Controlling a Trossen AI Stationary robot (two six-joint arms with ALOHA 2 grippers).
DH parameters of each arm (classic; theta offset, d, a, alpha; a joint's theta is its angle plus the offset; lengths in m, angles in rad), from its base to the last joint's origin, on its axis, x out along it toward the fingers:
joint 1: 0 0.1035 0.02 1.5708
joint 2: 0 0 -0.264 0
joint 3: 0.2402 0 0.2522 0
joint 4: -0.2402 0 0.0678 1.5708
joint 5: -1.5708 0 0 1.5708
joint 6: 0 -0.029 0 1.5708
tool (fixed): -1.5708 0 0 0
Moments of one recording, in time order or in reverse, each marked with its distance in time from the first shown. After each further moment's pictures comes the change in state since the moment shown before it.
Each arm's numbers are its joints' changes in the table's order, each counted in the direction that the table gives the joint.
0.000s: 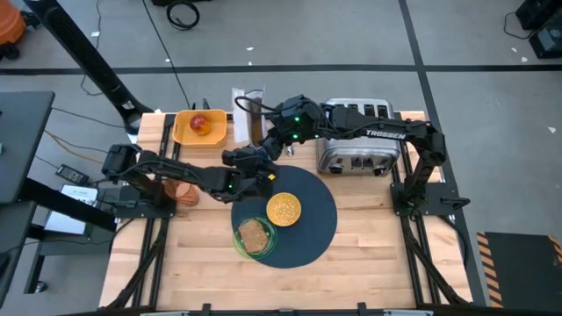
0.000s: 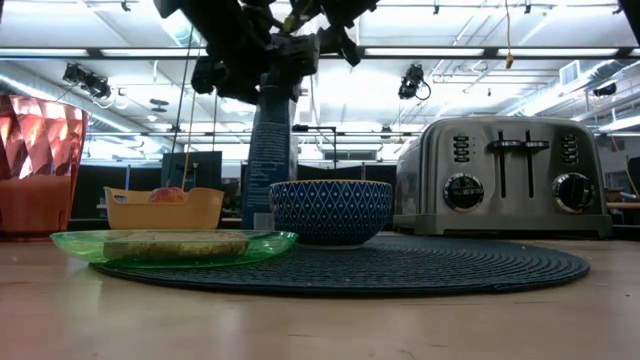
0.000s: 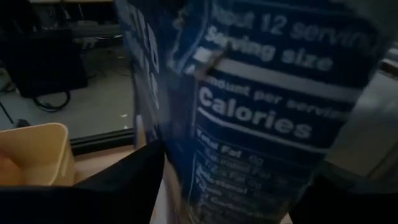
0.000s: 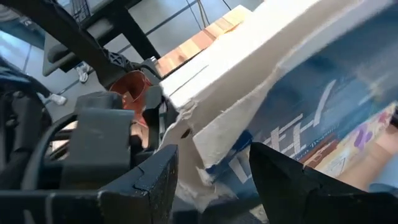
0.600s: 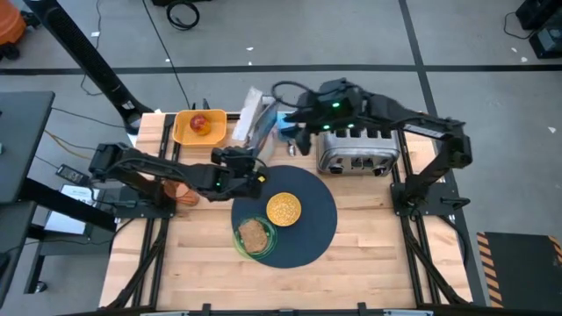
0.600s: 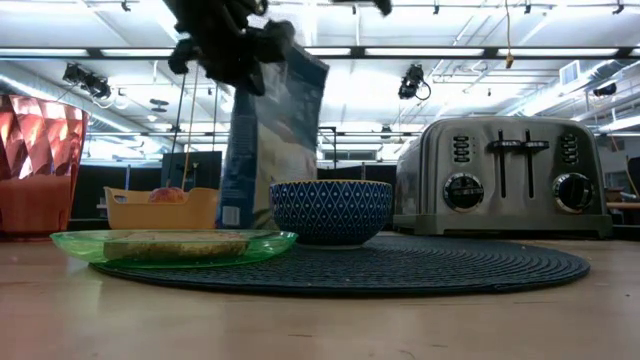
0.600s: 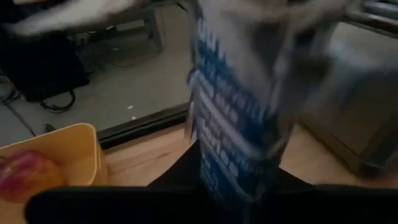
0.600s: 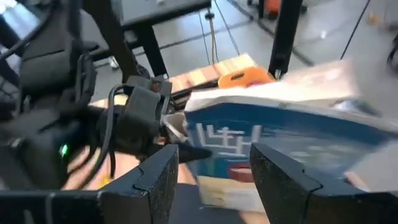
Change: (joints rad) left arm -0.025 0.124 -0.001 -0.252 0.080 -0.002; right arm 0.000 0.225 0.000 -0.115 0.005 0.271
